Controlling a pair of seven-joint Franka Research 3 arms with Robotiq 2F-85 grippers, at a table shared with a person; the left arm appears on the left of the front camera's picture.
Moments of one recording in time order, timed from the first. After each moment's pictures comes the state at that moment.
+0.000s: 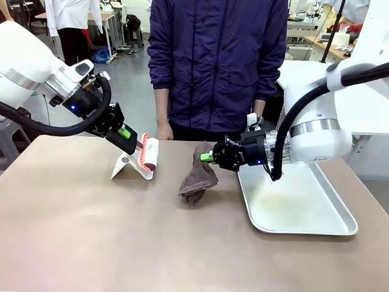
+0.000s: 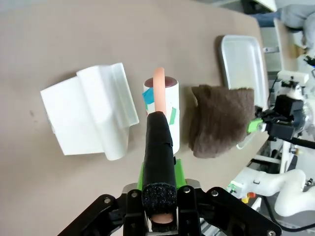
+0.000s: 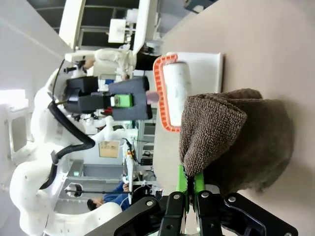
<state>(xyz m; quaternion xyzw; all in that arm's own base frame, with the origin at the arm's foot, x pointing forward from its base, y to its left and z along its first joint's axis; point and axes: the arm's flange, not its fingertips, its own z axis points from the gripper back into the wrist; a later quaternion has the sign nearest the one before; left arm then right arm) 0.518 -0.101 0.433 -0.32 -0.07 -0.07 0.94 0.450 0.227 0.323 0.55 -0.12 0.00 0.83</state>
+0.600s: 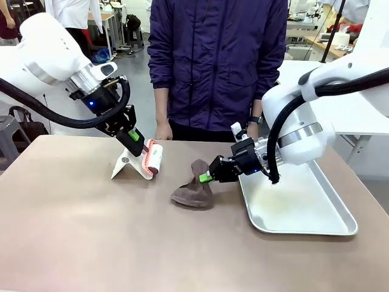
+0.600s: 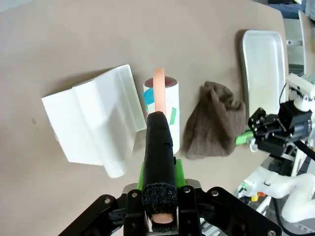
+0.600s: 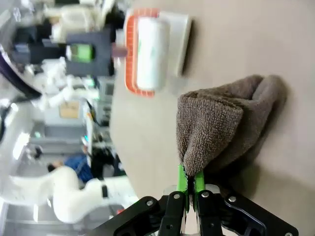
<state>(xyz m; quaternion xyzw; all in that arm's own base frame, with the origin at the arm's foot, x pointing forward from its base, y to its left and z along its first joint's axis) 0.550 -0.136 0.431 -0.27 -0.03 -0.08 0.96 0.455 0.242 0.297 0.46 -0.08 0.14 0.87</state>
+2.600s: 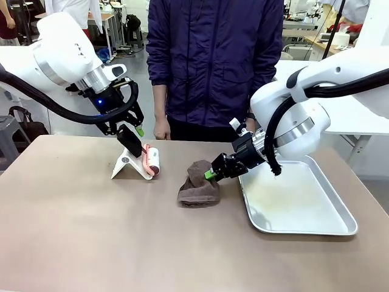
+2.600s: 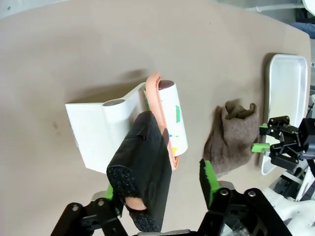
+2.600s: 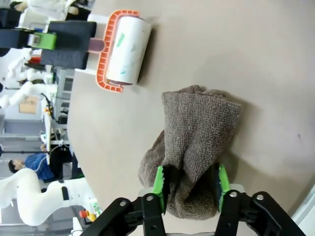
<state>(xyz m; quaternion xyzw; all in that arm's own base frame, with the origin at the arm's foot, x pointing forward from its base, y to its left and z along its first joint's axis) 0.571 -0.142 0.430 -0.21 -0.03 -0.02 0.98 0.484 0.231 0.298 0.37 -0.11 0.16 0.91</state>
